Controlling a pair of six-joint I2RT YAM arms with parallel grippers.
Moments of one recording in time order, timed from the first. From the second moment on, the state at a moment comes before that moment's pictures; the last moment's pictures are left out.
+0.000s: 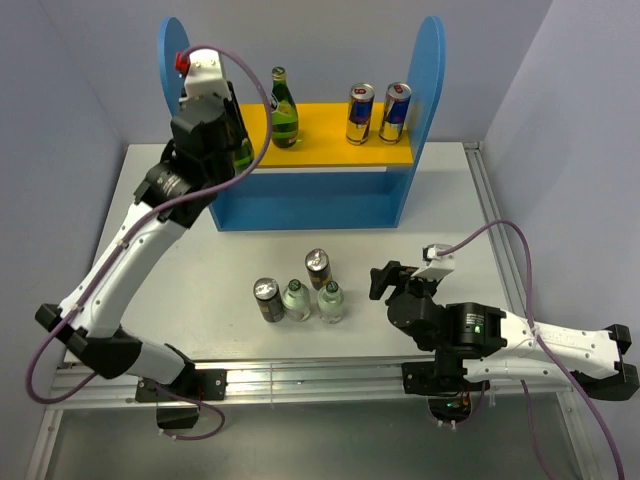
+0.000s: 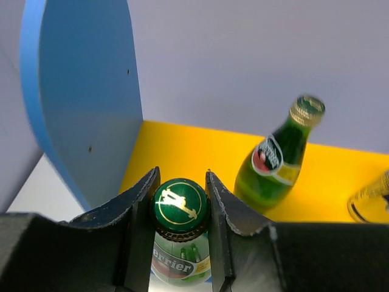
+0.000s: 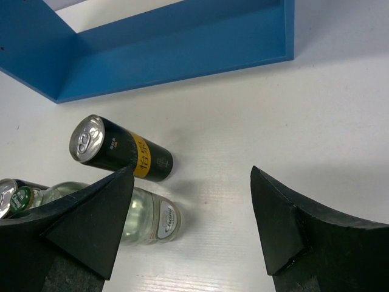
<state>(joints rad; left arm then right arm) -0.66 1.42 1.79 -0.39 -0.77 -0.14 1.33 0.65 0.67 -0.72 1.10 0.99</state>
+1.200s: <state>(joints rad) -0.48 1.79 2.09 -0.37 -0.57 -0.14 1.33 0.63 0.61 -0.71 1.10 1.01</state>
